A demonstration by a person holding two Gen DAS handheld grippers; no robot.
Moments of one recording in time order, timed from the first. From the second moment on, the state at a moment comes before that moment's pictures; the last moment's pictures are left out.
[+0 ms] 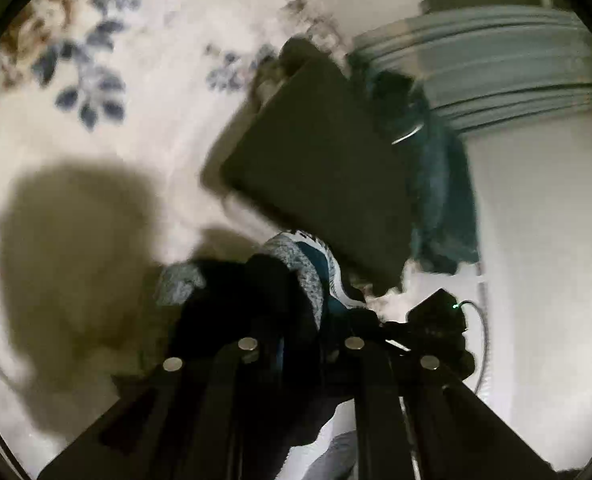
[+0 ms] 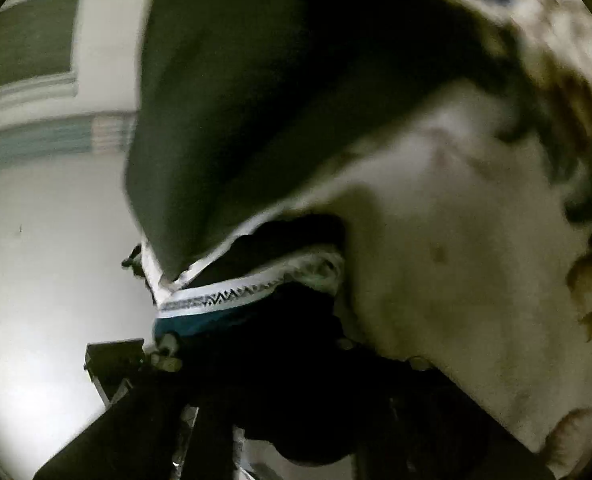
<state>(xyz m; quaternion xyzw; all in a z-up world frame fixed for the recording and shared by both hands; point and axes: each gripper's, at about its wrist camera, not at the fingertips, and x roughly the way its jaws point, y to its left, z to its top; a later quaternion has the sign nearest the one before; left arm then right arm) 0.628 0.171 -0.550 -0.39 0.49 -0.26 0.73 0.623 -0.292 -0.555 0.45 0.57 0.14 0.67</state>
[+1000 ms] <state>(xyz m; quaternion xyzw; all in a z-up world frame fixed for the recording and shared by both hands) 0.246 0.219 -0.552 -0.31 0.66 -0.10 0.68 0.248 -0.239 -0.547 0.38 0.75 0.09 0.53</state>
